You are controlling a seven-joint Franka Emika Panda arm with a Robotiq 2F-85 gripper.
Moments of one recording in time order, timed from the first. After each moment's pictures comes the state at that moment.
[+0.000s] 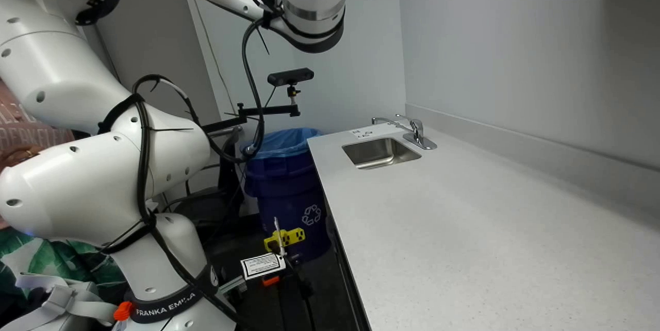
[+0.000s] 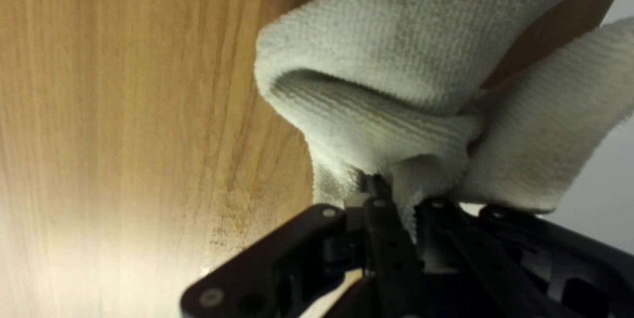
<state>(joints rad) -0.76 -0.53 0.55 -2.51 -0.23 3.83 0.22</state>
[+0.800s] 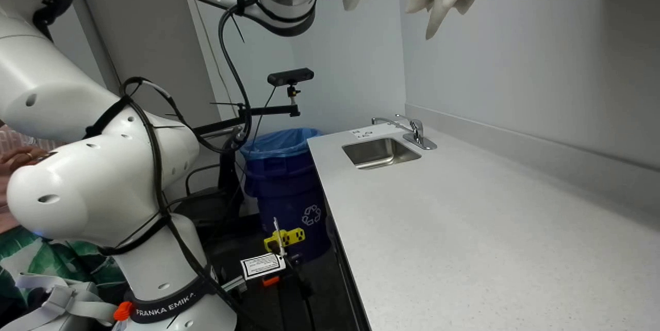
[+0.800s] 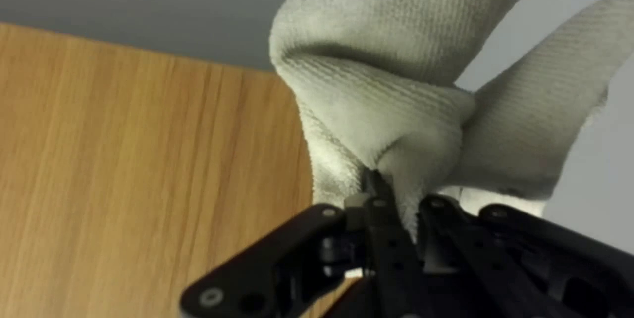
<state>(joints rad) -0.42 -0.60 0.35 -2.52 -0.22 3.22 0.21</state>
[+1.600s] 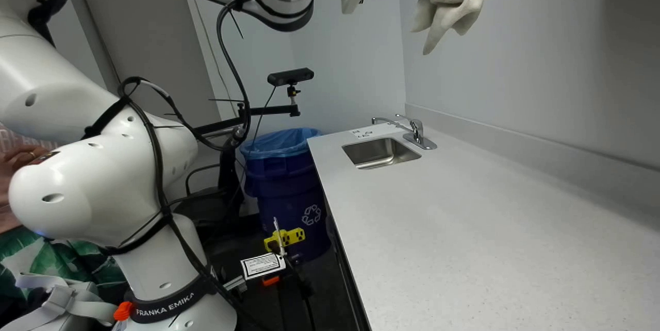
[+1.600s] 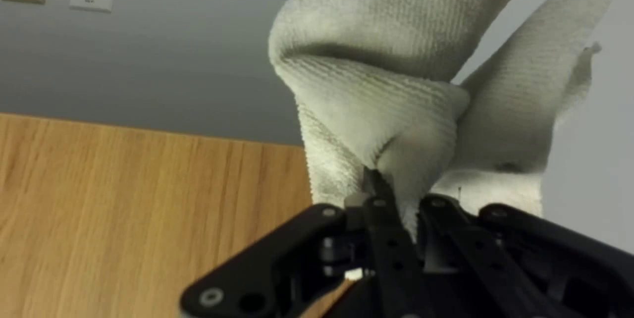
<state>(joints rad) -0.40 -0.60 0.33 -2.51 -0.20 3.09 0.26</state>
